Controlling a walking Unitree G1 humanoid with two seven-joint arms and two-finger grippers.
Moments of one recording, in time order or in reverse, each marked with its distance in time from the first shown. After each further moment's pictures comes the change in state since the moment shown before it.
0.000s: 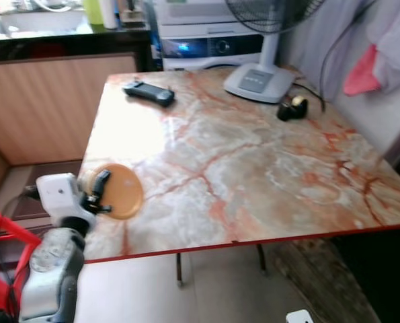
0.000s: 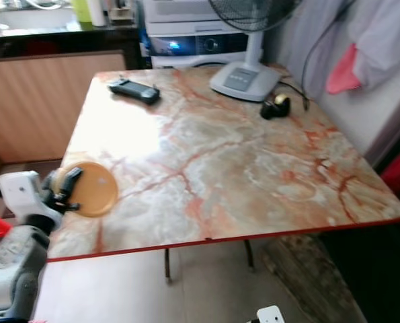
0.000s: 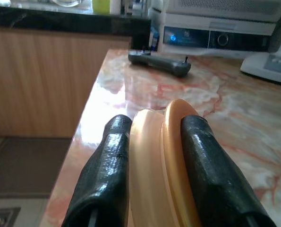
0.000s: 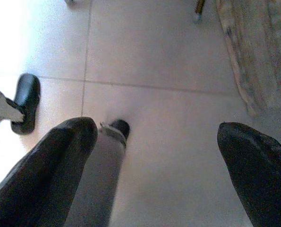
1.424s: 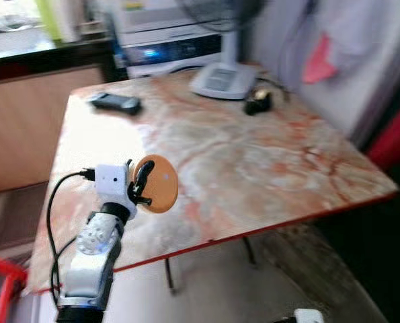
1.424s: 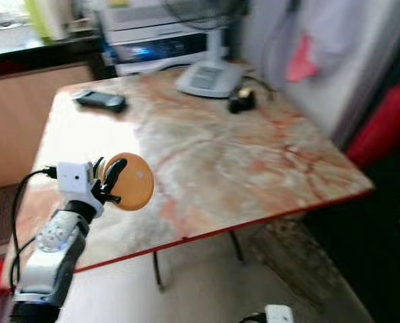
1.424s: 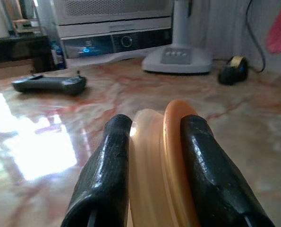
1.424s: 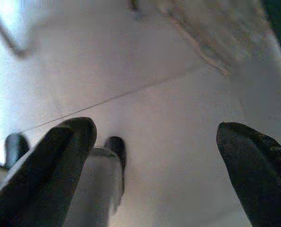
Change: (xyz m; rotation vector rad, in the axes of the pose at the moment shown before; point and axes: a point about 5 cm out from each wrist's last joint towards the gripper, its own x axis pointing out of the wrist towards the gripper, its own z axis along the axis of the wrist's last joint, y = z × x) left arm 0.020 -0.064 -0.003 0.068 -0.043 -0.160; right arm -0.001 0.003 -0.004 0.241 -0.068 -0.185
